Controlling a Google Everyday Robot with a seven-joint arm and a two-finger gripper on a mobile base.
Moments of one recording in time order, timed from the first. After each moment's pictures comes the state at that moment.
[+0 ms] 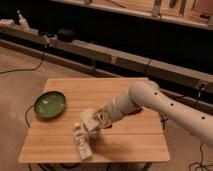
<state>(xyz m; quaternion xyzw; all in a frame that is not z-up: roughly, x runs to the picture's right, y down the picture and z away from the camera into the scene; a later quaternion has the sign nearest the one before) -0.012 0.147 0.650 -0.17 -0.41 -0.22 0.87</state>
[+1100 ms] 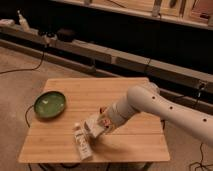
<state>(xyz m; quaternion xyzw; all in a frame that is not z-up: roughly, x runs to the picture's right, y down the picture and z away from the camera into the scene) 0.002 0.161 0.654 -0.20 -0.36 -0.22 0.88</state>
